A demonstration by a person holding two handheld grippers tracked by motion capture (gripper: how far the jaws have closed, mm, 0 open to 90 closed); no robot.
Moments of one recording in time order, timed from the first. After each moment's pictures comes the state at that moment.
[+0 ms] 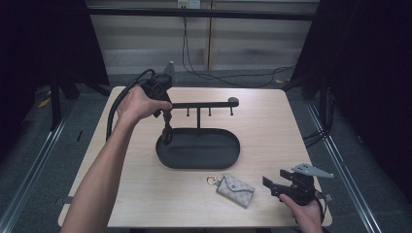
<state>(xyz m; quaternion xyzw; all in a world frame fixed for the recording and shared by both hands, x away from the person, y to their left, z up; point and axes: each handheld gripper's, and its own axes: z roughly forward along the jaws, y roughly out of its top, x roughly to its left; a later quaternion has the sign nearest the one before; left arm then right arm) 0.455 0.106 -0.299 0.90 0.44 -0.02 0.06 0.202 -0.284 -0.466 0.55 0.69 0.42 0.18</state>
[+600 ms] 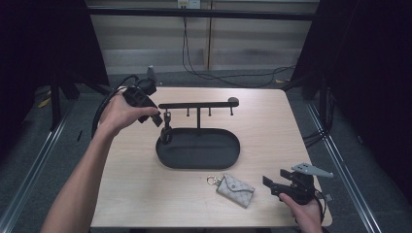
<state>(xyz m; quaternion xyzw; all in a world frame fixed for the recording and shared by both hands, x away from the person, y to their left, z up) 0.431 0.151 -0.303 0.90 0.42 -0.02 0.13 0.204 -0.285 -0.468 0.56 0.69 0.42 0.18</state>
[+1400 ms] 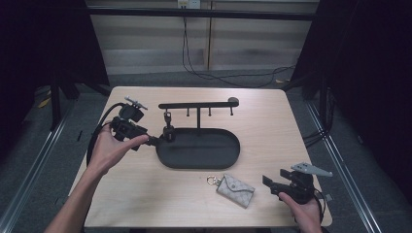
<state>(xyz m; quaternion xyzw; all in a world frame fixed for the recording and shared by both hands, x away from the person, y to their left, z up) 0.364 0.185 -0.341 0.88 0.38 0.01 0.30 0.206 -0.284 -0.469 0.57 0.69 0.41 0.18</state>
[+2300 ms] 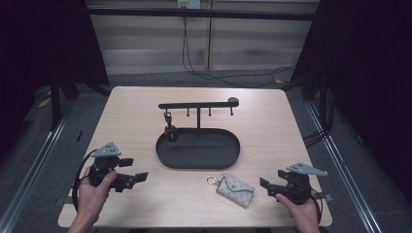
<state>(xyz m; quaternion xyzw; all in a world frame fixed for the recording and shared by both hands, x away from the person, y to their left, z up) 0.268 0.245 -0.417 0.82 0.37 0.07 0.43 0.207 -0.276 -0.468 0.55 0.71 0.40 0.18</state>
